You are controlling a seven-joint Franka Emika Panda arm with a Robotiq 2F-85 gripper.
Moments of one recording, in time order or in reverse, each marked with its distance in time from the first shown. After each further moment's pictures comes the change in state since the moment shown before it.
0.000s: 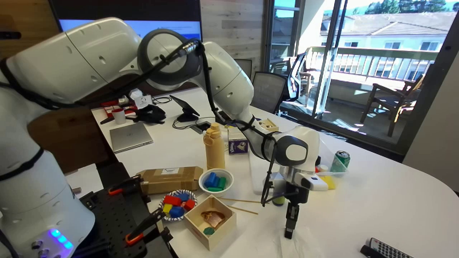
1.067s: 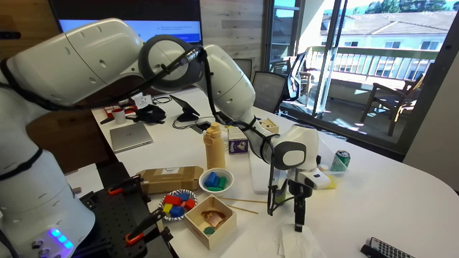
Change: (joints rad) arm -0.050 0.011 0.074 0.009 0.067 0.260 -0.089
